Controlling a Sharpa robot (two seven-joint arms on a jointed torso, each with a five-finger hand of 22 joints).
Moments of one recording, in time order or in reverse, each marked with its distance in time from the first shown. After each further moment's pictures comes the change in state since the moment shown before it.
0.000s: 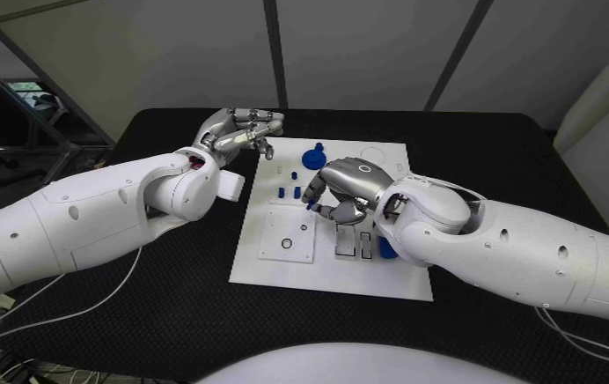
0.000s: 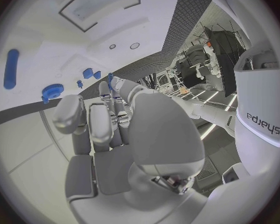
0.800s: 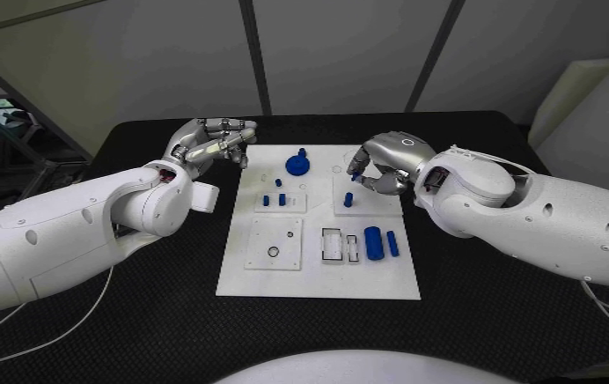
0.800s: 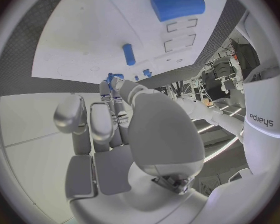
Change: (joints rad) left arm 0.000 -0.033 0.000 0.007 0.000 0.000 0.000; left_hand 0.000 0.000 0.003 0.003 0.000 0.004 -0.004 0.000 0.000 0.000 0.000 0.000 0.000 0.000 0.000 0.000 0.000 0.000 0.000 0.000 0.000 0.000; right arm 0.063 -0.202 0.031 0.006 -0.059 0.004 -0.044; right_hand 0.000 0.000 -0.003 0.003 -0.008 0.001 0.000 0.003 0.001 0.000 0.000 0.004 0.002 0.000 0.000 0.000 -0.001 0.000 0.000 0.000 0.000 -0.001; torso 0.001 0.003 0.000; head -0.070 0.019
